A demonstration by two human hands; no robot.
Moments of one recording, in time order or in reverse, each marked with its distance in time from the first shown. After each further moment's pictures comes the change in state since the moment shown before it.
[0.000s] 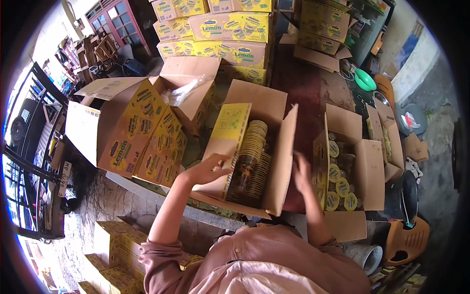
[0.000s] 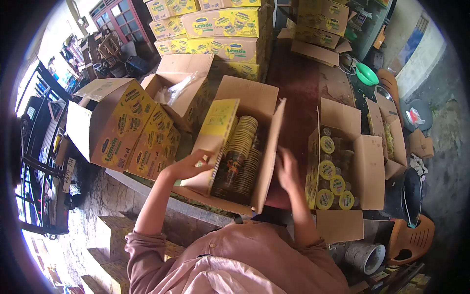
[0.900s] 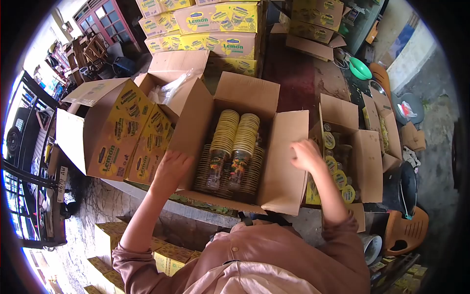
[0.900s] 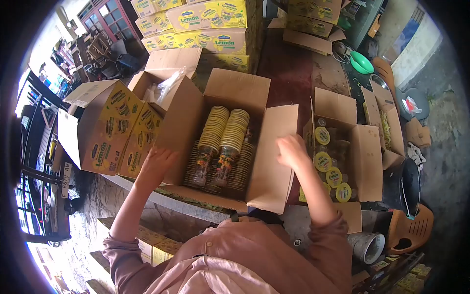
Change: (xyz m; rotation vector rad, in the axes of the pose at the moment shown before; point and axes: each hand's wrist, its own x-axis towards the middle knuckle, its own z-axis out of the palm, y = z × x) left_hand -0.049 0.000 -0.030 0.983 0.084 0.029; right_hand 0.049 -0.005 -0.043 -0.793 -0.540 -0.018
